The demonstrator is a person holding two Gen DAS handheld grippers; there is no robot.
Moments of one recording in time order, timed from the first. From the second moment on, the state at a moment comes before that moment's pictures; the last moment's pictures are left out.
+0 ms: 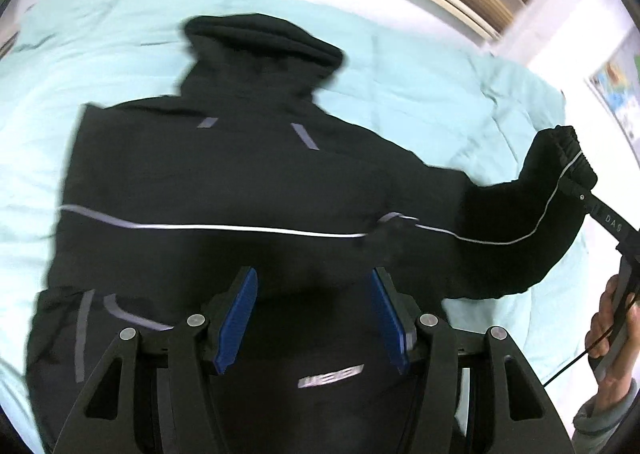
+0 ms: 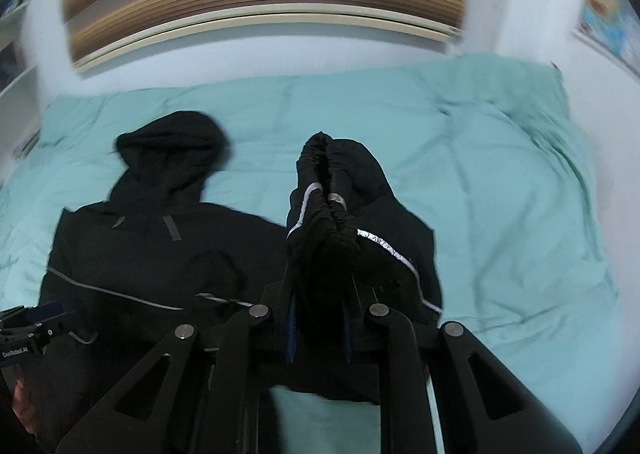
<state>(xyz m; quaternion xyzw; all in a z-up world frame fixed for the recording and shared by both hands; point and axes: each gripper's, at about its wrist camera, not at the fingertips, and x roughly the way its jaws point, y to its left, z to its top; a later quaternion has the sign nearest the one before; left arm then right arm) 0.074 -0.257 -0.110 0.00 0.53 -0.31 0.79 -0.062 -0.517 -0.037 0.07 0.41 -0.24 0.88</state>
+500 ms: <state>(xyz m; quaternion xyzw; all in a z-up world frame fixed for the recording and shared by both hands) 0.121 -0.104 -0.100 -0.01 0.53 -0.26 0.81 0.104 -0.293 -0.079 0.04 0.46 -0.11 0.88</state>
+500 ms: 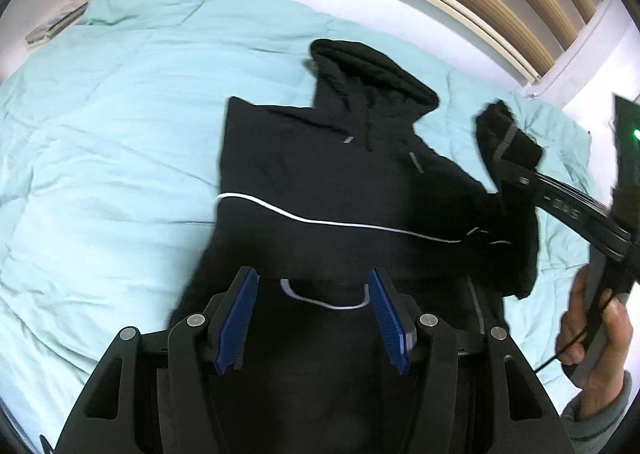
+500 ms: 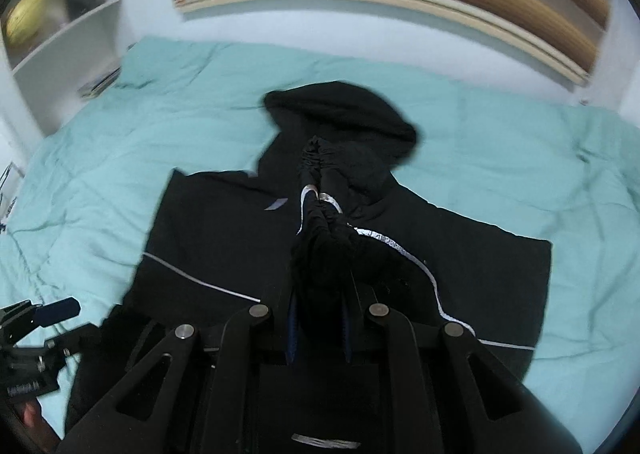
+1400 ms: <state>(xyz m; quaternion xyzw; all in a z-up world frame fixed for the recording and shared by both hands) 0.234 -0.096 -0.175 -0.03 0.57 -0.24 0.78 0.188 -0.243 -0.229 0.16 0.59 0.09 0.79</state>
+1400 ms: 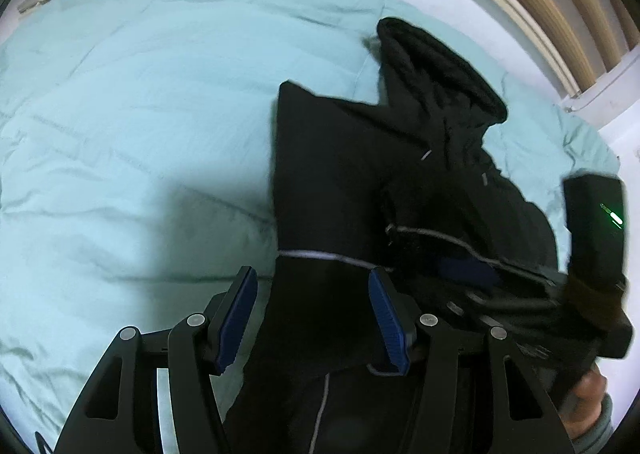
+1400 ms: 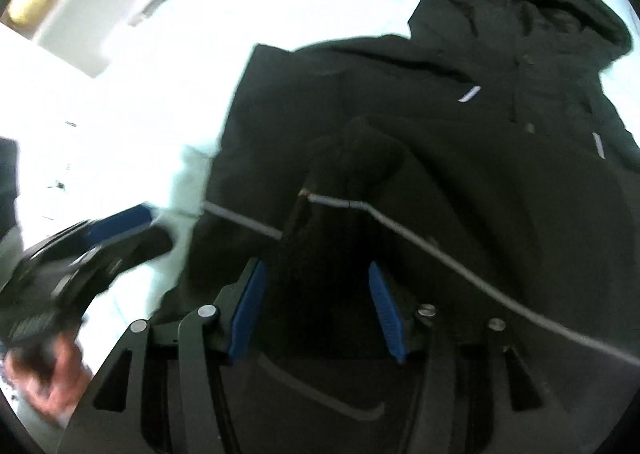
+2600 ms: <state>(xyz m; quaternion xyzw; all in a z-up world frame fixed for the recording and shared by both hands) 0.273 -0.136 -0.166 -0.05 0.55 -0.34 0.76 0.081 -0.405 -0.217 0.20 0.55 -0.17 0.80</state>
